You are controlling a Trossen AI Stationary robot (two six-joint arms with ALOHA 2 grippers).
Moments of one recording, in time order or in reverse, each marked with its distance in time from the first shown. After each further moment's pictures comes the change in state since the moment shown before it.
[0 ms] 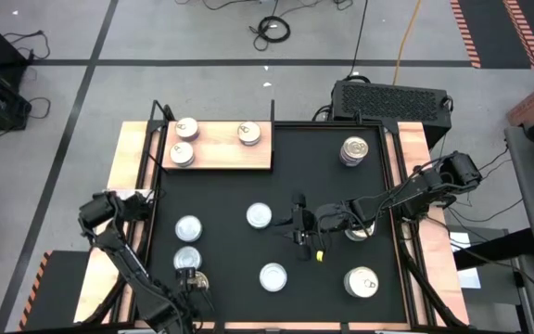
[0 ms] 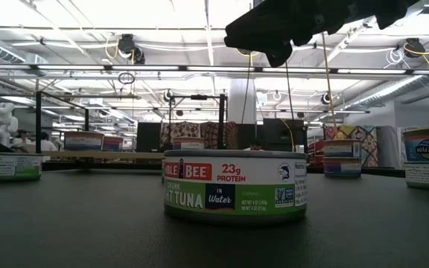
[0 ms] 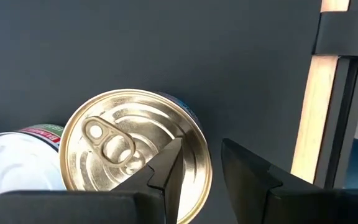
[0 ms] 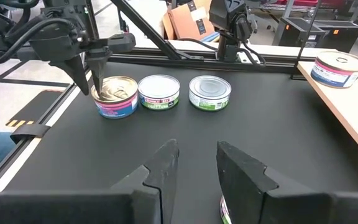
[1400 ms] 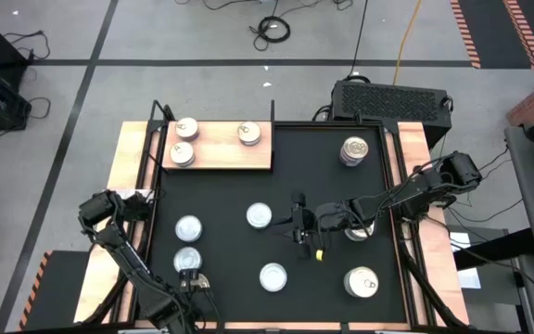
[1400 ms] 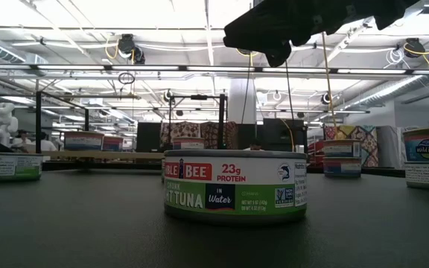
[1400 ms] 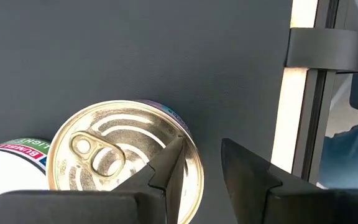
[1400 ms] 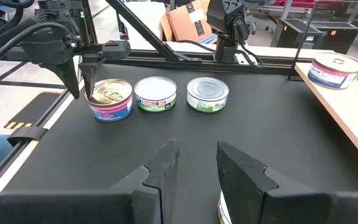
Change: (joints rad) left arm 0.025 -0.024 -0.024 0.047 0.040 0.025; right arm -0.006 0.000 0.000 0.006 0.000 0.000
